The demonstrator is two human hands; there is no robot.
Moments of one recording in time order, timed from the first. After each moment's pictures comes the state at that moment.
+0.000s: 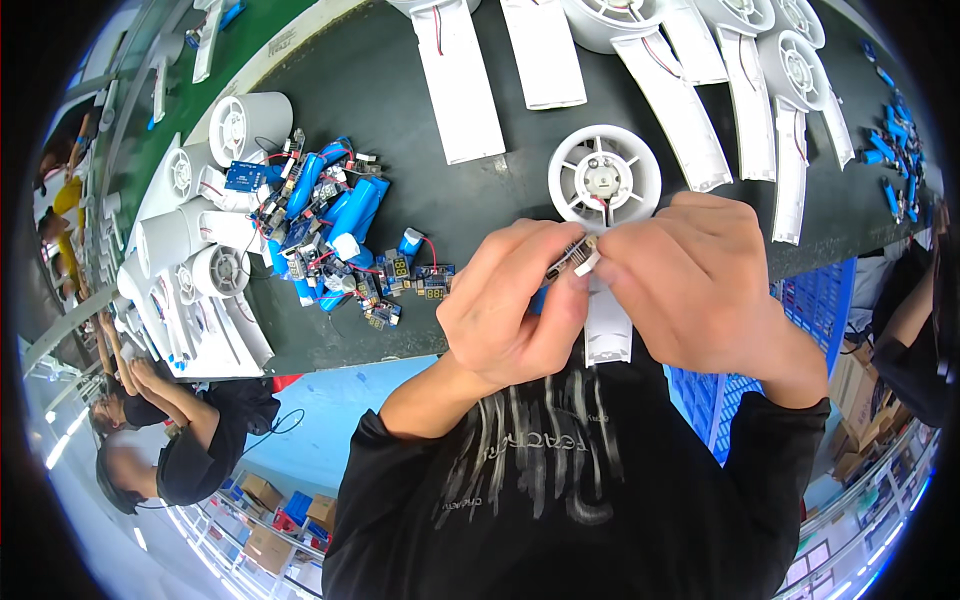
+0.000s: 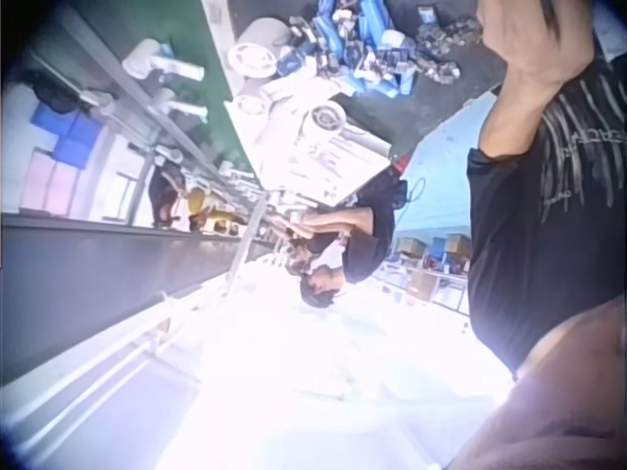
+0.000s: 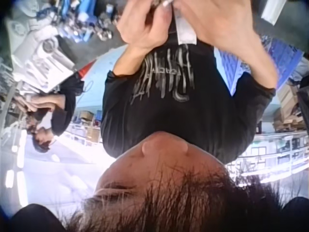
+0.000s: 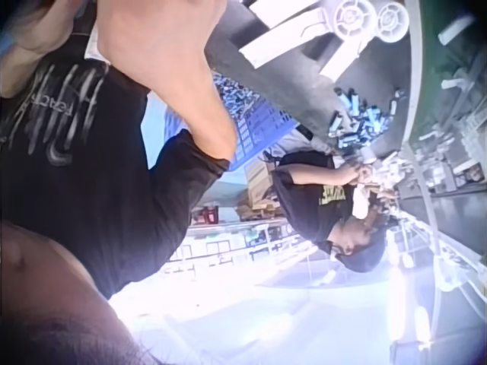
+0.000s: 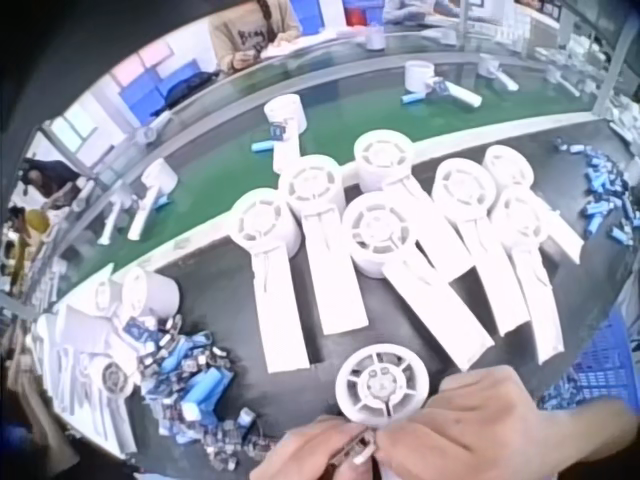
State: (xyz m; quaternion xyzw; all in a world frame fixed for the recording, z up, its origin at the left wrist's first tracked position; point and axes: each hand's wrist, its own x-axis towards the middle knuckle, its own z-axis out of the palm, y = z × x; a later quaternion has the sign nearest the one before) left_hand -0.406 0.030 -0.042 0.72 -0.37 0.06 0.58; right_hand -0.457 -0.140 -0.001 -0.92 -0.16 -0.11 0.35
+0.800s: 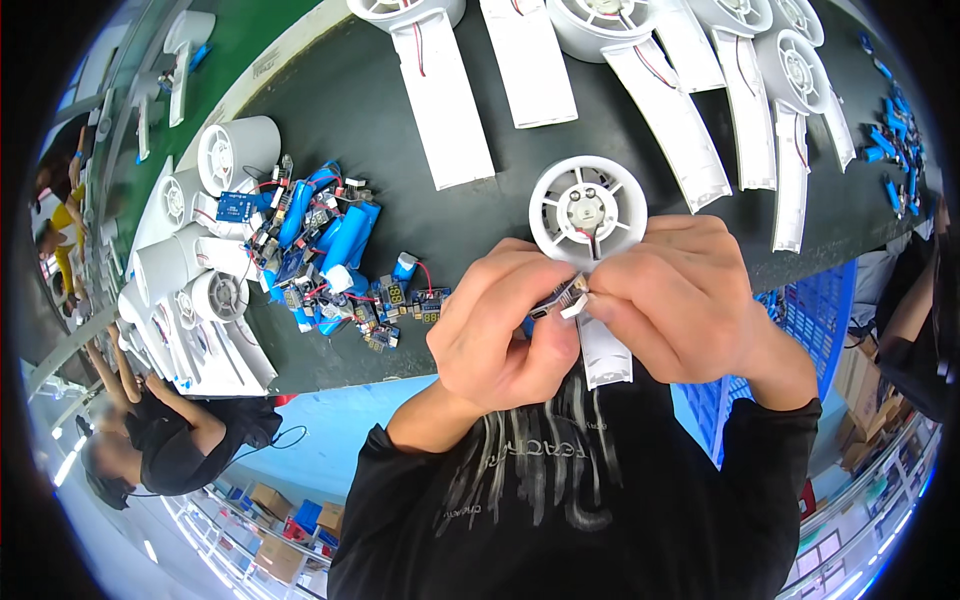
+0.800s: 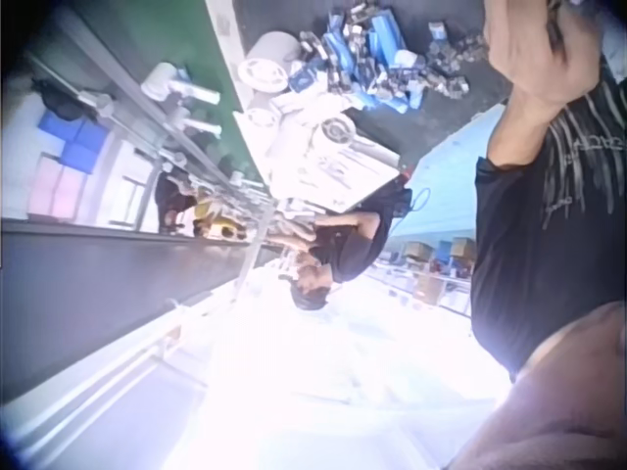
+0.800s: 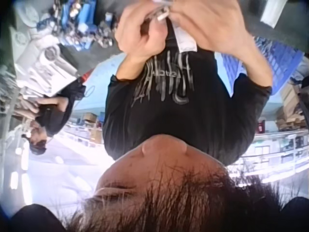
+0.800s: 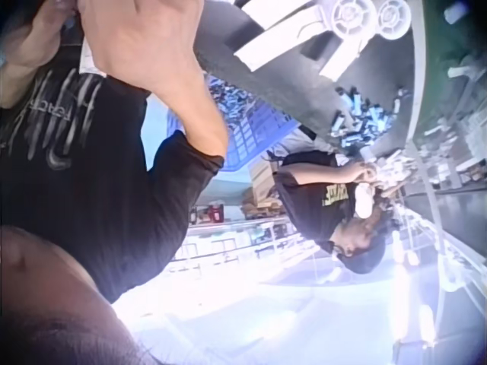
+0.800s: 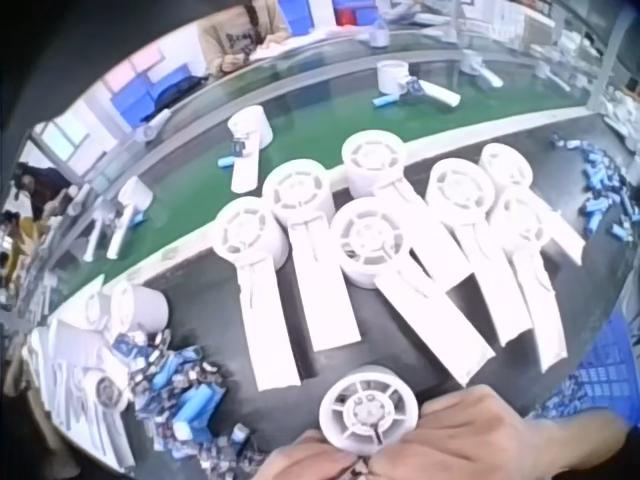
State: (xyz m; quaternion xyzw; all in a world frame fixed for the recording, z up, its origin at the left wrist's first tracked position) left_hand -0.400 0.031 -0.045 0.68 -0.39 0.04 0.62; right_hand -0.457 -0.137 -0.019 -0.86 -0.16 -0.15 0.46
